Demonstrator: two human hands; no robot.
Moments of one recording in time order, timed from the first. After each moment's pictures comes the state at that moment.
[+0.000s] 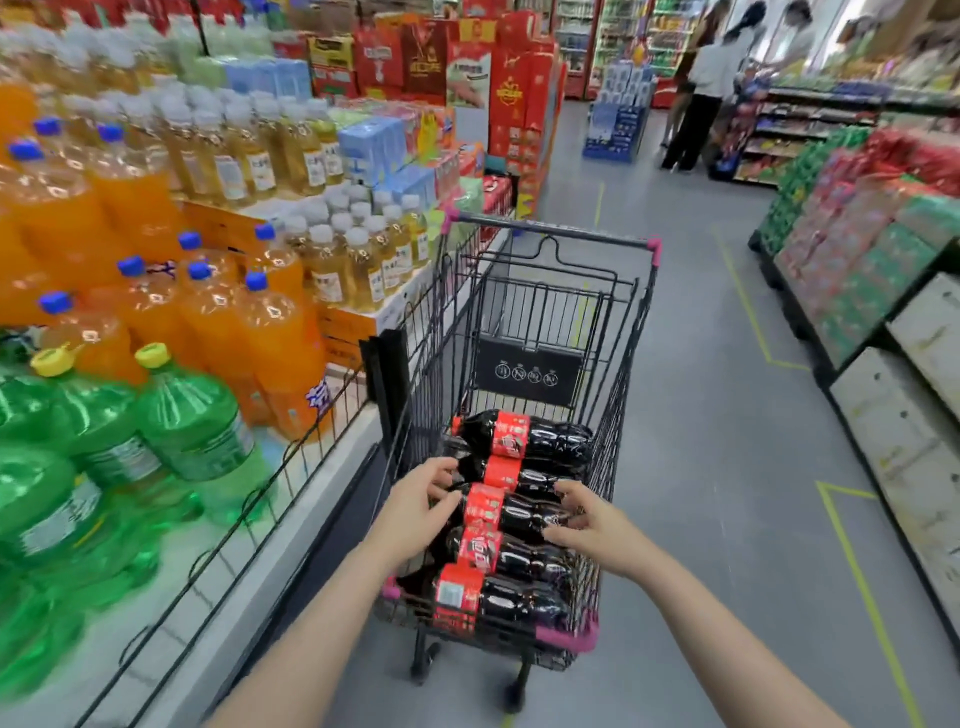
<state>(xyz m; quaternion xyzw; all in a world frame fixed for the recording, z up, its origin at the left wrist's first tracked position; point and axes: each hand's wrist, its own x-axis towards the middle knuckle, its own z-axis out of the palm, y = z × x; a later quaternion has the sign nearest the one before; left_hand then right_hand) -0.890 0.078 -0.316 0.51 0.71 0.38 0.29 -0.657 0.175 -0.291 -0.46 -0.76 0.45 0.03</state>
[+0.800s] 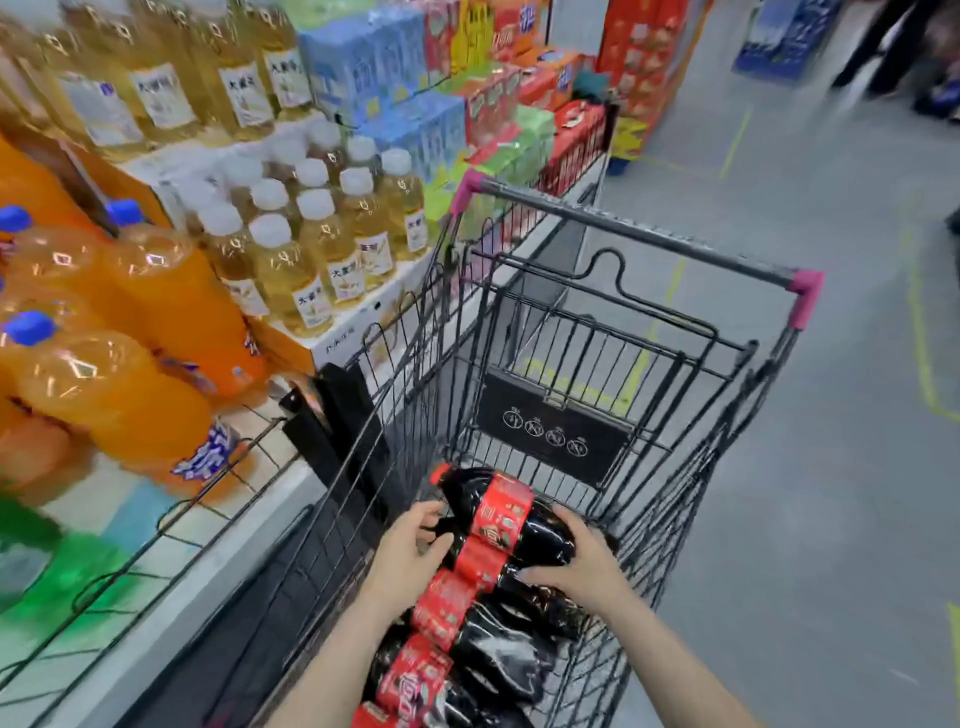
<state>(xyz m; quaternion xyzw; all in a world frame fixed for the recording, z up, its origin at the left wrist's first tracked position) -0.922 0.332 -0.419 0.30 0.80 0.39 0.33 -0.742 0.487 -0.394 -0.46 -0.73 0.49 -0.08</state>
